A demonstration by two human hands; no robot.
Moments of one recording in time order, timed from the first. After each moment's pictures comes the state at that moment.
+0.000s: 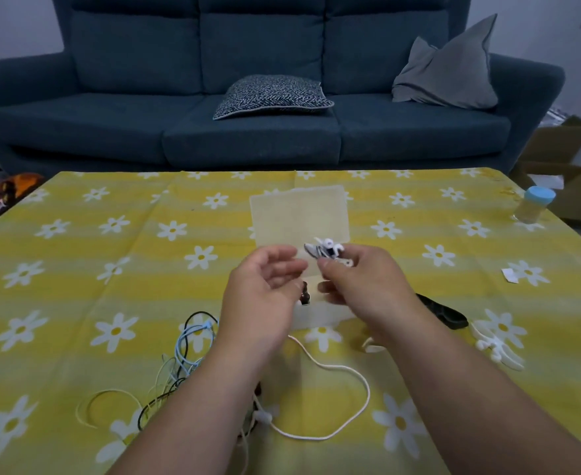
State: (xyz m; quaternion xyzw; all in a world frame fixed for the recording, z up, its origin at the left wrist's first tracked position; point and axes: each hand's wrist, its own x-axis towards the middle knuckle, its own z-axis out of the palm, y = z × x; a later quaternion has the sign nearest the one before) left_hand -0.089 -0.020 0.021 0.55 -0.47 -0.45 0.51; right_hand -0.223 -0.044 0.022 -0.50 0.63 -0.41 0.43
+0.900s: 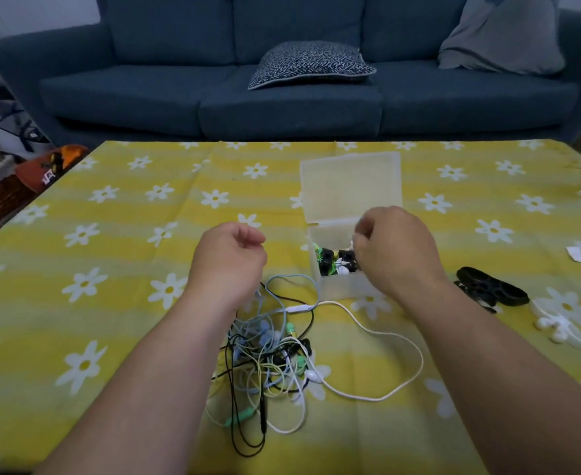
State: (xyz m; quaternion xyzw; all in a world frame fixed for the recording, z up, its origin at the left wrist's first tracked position) left_hand 0.004 -0.024 0.016 0.70 -0.46 -0.33 0.42; right_hand -0.186 -0.056 0.011 -0.67 0.70 -0.24 0.11
